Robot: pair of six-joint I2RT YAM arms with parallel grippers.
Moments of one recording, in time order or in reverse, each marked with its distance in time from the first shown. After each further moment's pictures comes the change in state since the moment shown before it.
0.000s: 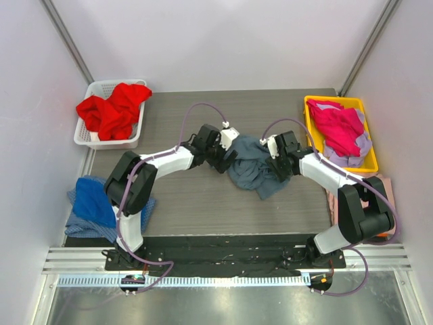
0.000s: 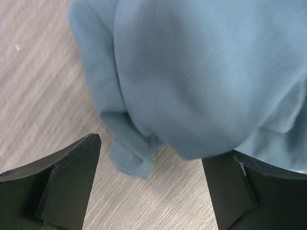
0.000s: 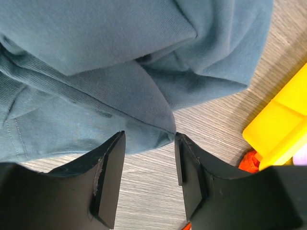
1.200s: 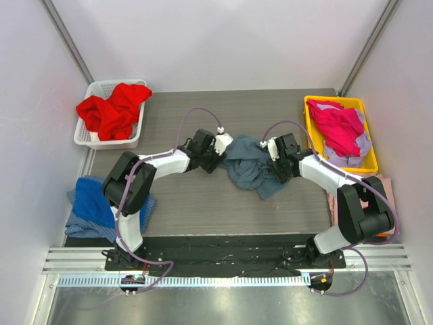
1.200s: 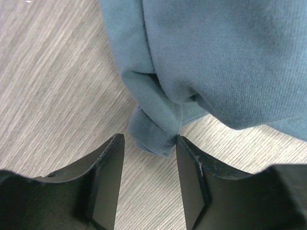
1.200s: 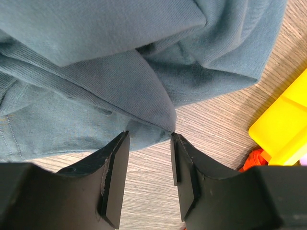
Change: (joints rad) left arm 0.035 -0.017 -0.097 0.021 -0.080 0.080; right arm 0.000 0.000 -0.034 0.018 0.007 0.000
